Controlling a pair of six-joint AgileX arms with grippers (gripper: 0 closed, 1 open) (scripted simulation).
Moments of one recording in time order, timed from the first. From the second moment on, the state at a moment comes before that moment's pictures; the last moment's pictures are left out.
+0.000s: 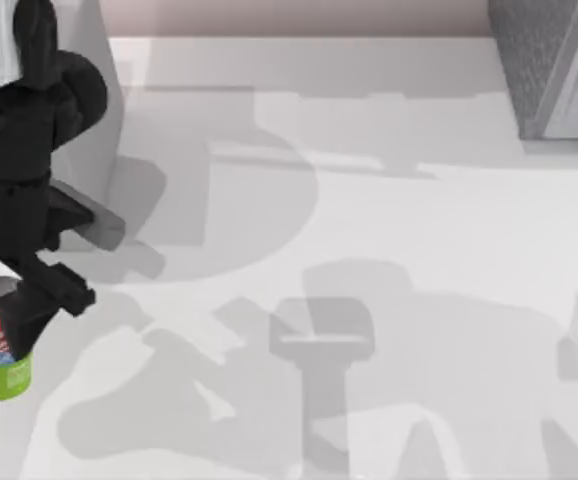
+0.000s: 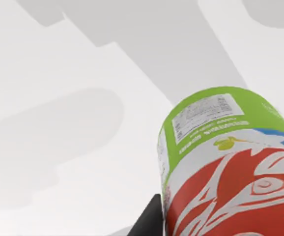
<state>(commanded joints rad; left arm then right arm) -0.27 1.89 1.43 -1.56 -0.12 0.40 0.00 0.00 0.00 0.00 0.00 0.00</state>
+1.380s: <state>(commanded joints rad) 0.65 1.61 1.12 -1.08 0.00 0.67 0.00 0.00 0.00 0.00 0.00 0.00</state>
